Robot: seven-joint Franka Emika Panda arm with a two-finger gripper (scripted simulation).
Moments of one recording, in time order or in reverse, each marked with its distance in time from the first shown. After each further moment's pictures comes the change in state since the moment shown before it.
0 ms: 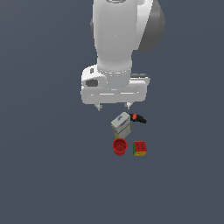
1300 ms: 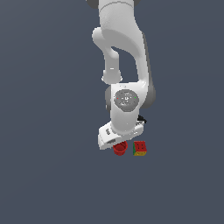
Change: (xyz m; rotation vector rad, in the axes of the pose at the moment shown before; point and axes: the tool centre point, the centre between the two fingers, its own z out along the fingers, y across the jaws) arm 0.039 -0.030 0.198 0.009 -0.044 -0.332
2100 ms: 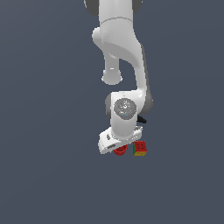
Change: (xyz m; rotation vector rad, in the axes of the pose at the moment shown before) arm 0.006 0.002 0.035 -0.008 0.021 -0.004
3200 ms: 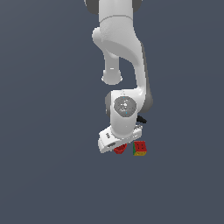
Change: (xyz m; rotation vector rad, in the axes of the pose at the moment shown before) arm -0.003 -0.001 -0.005 -0.002 0.006 -0.001
